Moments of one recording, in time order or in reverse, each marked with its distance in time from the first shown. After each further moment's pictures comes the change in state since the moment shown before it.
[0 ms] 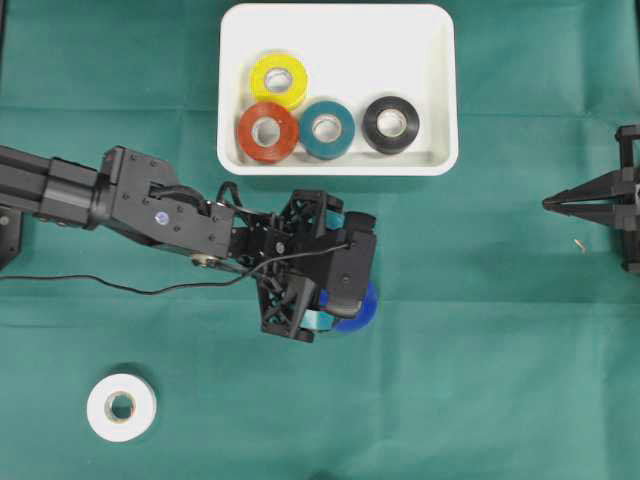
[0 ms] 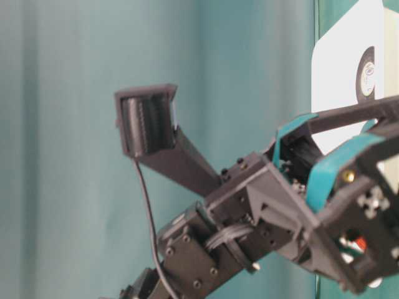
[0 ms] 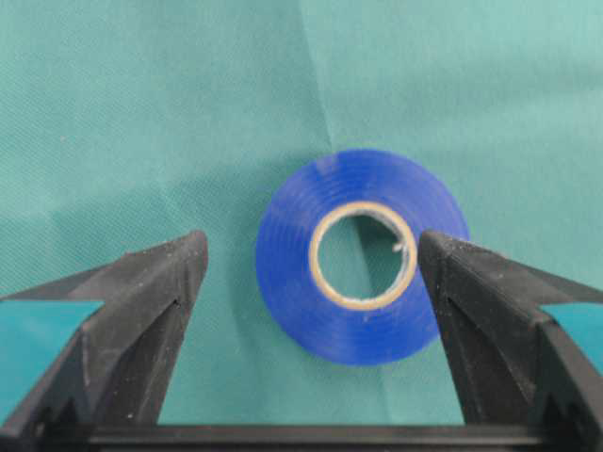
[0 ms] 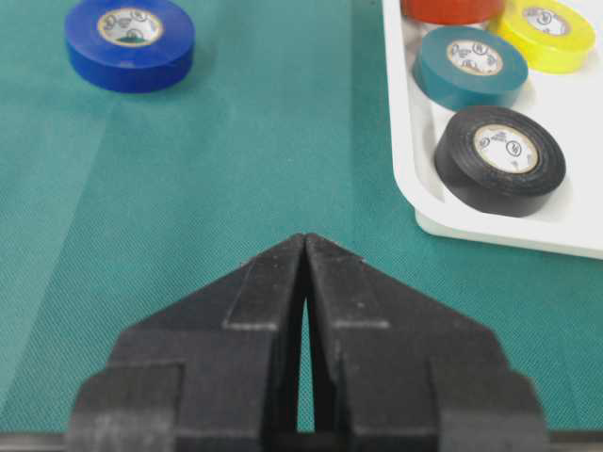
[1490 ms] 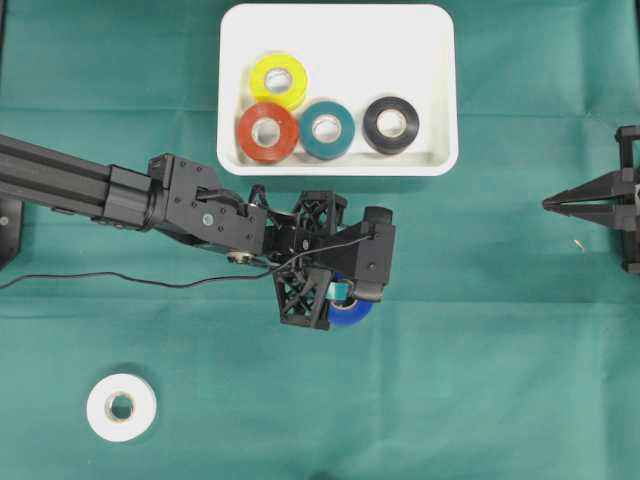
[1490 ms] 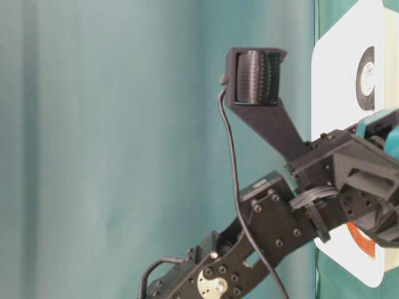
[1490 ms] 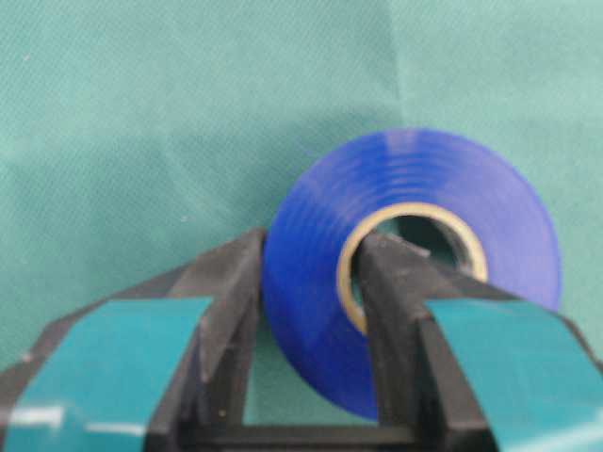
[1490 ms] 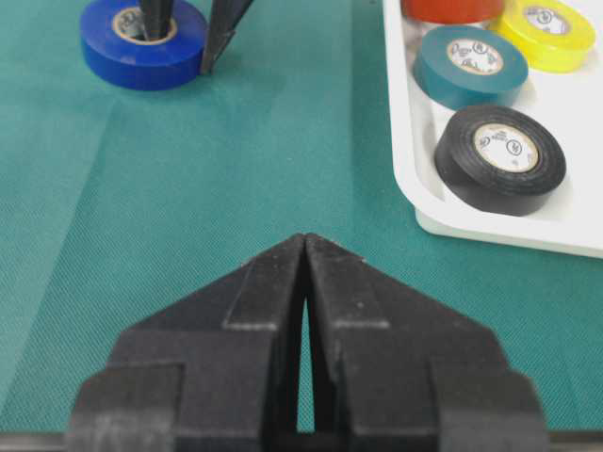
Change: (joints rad) left arm 0.035 0.143 -0.051 0.005 0.029 -0.031; right arm 0.000 0.000 0.002 0.000 0.000 0.000
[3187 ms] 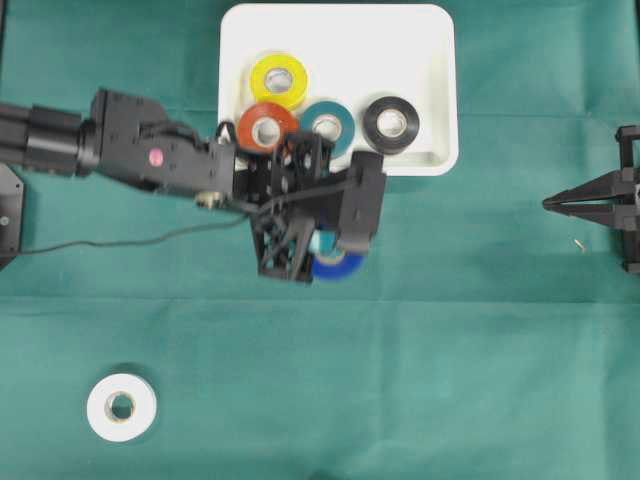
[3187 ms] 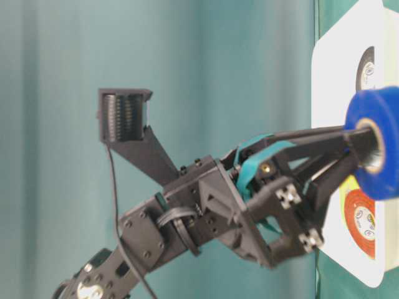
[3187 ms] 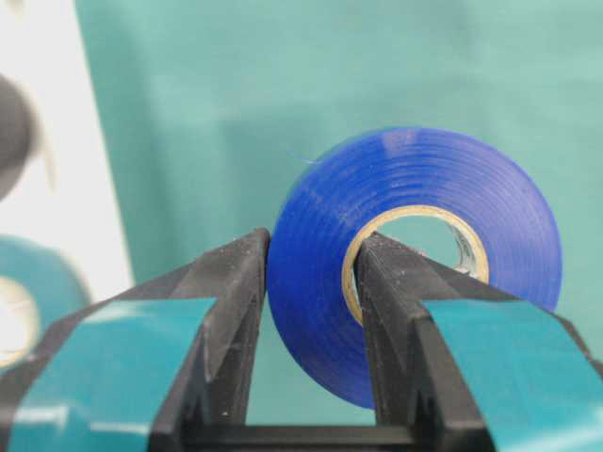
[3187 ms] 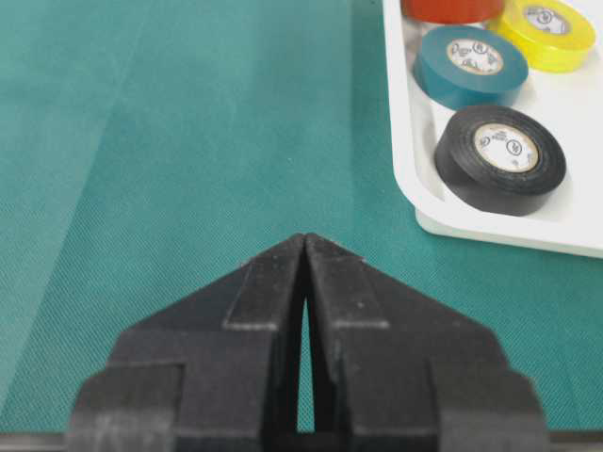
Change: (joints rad) left arm 0.106 -0.219 0.002 0.002 0.206 0.124; right arm 0.000 0.000 -0.002 0.000 0.000 0.000
